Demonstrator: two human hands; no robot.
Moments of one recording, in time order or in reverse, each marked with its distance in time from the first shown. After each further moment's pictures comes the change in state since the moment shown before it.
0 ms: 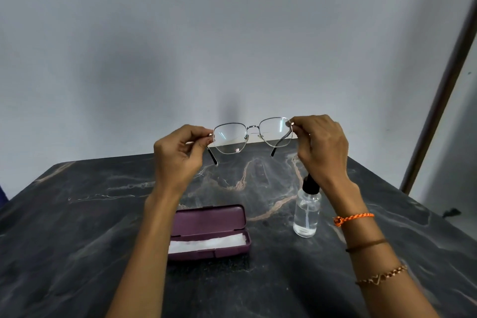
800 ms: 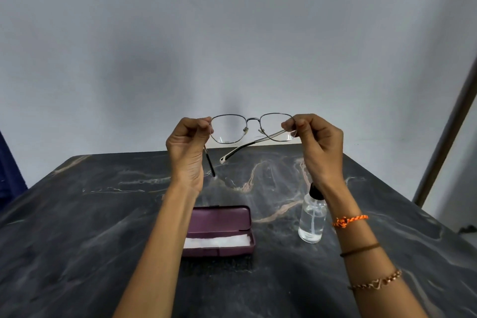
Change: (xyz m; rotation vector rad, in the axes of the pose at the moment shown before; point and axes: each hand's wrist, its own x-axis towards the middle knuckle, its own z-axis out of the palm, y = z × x) left_hand 0.009 0.014 0.010 -0.824 0.173 -0.394; right_hand 0.006 -0.018 0.007 0.974 -0.081 0.358
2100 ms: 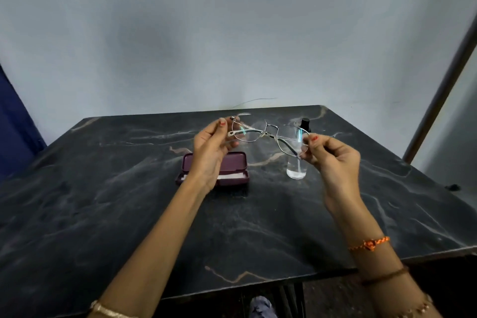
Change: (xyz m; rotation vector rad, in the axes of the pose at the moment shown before) left_hand -0.096 0.001 -0.001 0.132 -0.012 -0.395; right_hand -0.114 -0.044 -0.039 0.168 0.223 0.494
